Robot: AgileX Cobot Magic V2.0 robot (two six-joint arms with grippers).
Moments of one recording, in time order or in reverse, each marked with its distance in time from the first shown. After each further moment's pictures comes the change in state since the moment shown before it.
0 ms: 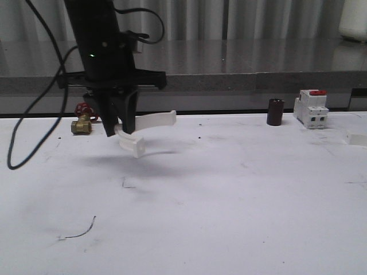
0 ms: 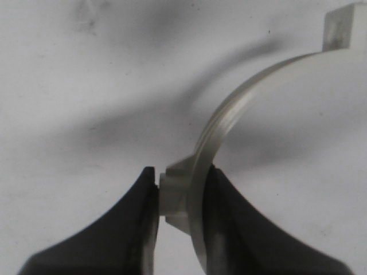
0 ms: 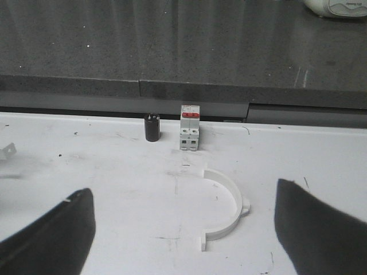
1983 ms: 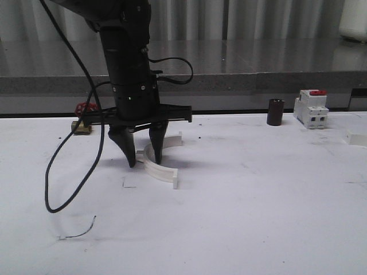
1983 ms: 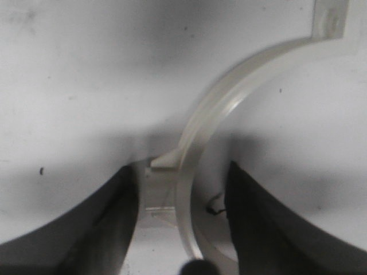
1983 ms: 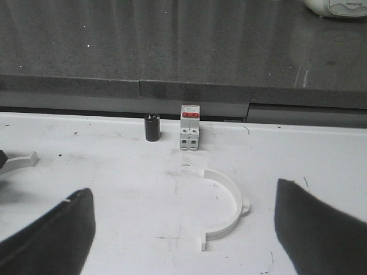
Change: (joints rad) left arm -0.059 0.121 -0.022 0.028 -0.117 -0.311; right arm 0.000 0.000 0.000 0.000 0.000 0.000
